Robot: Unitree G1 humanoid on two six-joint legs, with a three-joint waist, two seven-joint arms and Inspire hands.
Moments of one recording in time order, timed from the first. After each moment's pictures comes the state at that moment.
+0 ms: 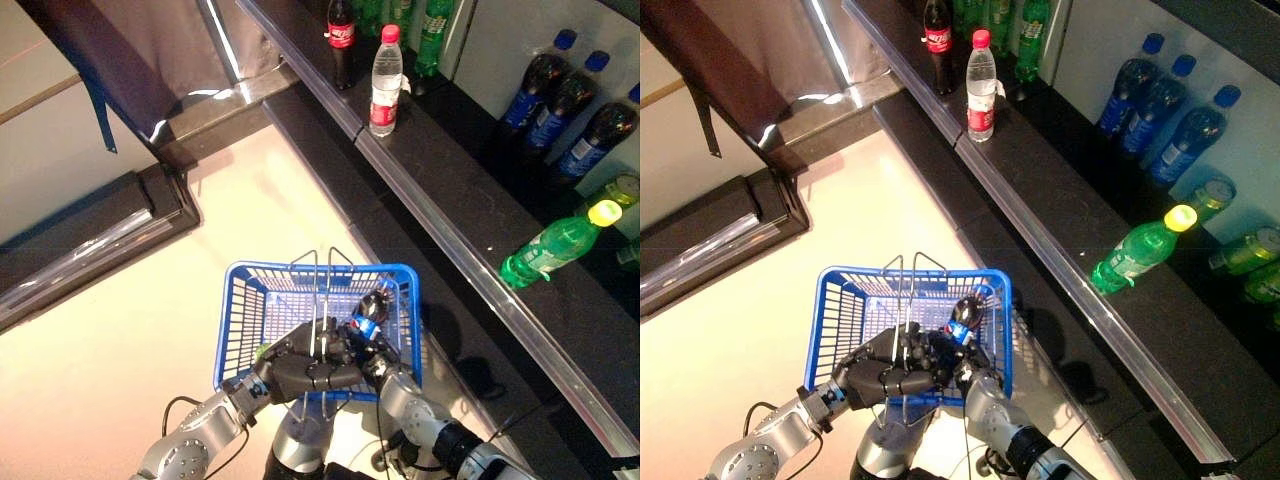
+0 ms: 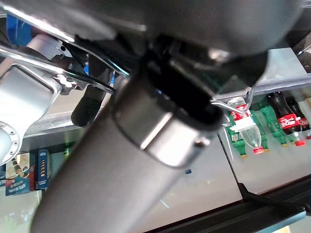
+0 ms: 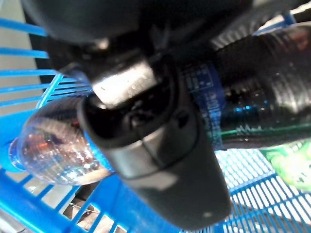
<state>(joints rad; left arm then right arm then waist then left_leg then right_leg) 0.13 0.58 -0.39 -0.13 -1.12 0.17 -0.48 -0.28 -0.16 0.67 0.66 1.16 -0.04 -0.29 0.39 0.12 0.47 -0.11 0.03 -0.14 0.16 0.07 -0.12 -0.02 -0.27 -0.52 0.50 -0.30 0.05</state>
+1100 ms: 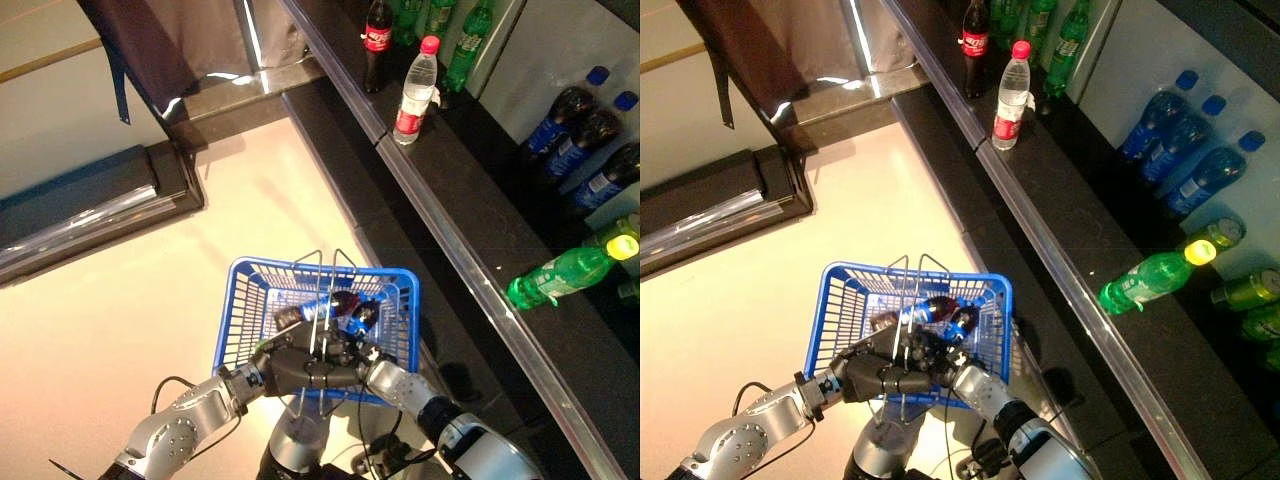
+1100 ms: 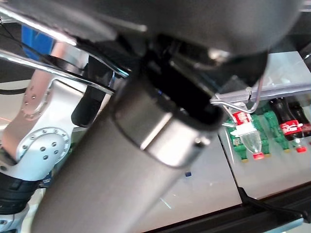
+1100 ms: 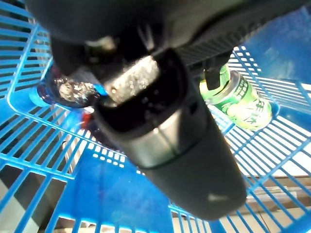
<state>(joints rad) 0.06 0.65 -0.33 -0.12 -1.12 0.33 -0.46 -0.43 -0.06 0.55 0.92 1.39 0.14 -0.07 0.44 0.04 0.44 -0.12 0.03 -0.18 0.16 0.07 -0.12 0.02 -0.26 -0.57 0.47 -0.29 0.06</state>
